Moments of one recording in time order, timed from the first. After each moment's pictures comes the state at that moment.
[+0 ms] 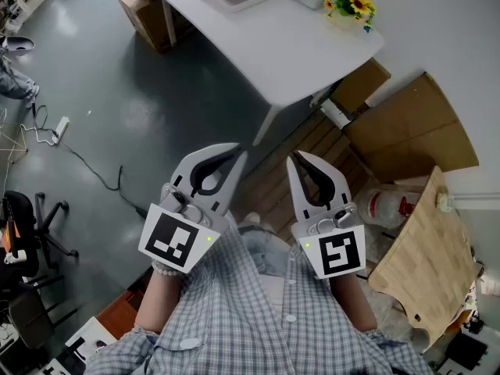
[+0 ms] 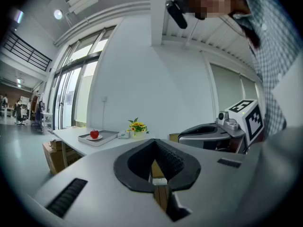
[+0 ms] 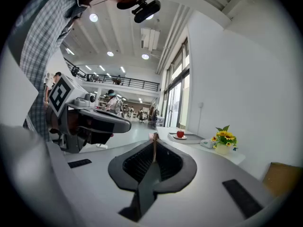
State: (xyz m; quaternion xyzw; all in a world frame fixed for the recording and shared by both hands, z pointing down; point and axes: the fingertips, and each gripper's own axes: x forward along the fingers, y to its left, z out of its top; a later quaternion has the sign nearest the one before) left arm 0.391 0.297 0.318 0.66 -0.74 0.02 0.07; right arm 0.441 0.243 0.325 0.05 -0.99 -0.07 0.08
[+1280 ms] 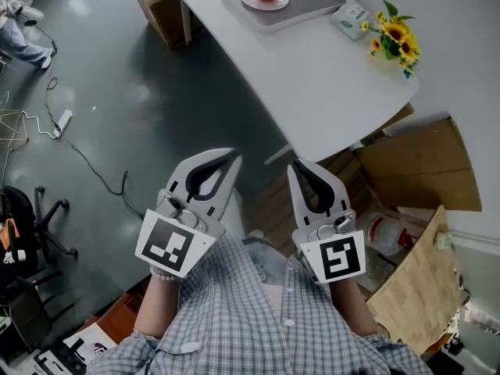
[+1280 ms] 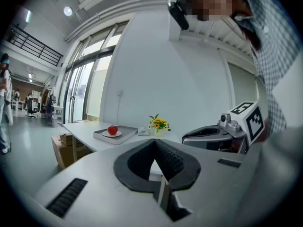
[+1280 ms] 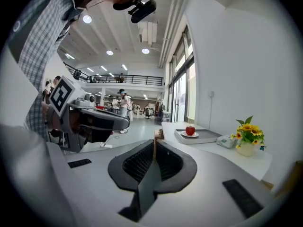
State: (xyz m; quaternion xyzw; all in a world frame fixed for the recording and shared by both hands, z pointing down) left arm 0.240 0.271 0.343 0.62 -0.78 0.01 0.10; right arm 0.297 0.204 0.358 0.00 -0.99 -0.05 0.12
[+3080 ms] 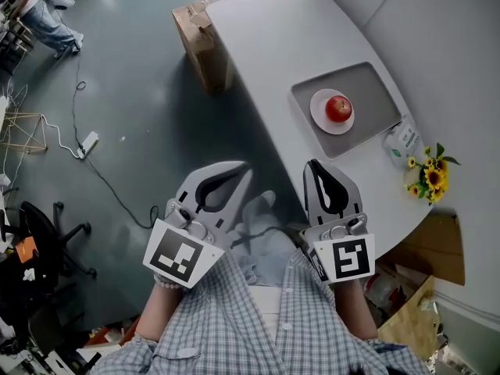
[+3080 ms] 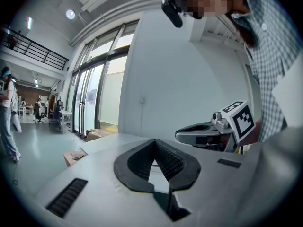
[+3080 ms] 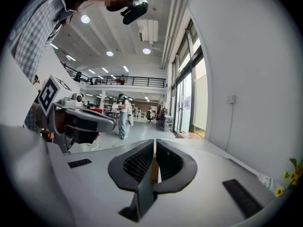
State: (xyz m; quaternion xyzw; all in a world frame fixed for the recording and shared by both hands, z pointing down) left arm -0.087 0.259 0.248 0.59 -0.80 0.02 0.10; right arm -0.054 0.165 0.255 -0.02 -0.99 -0.06 0.09
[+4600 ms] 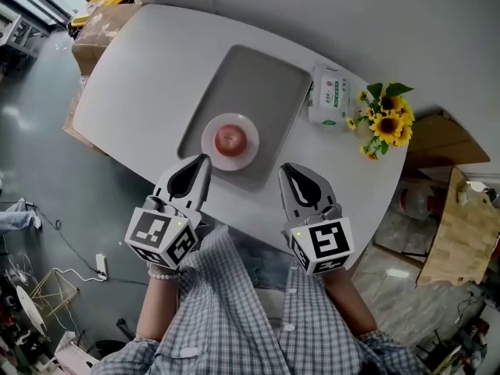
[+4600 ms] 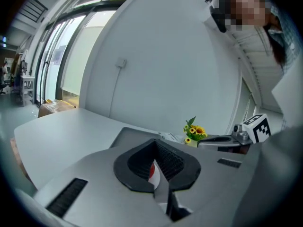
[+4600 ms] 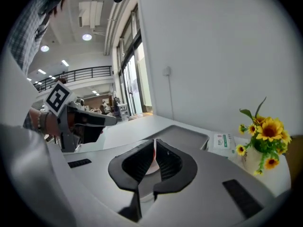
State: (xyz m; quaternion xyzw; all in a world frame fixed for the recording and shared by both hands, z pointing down) left arm -0.155 -0.012 0.328 0.72 -0.65 0.04 0.24; right arm -0.021 -0.063 0.343 0.27 -0.94 0.12 0.18
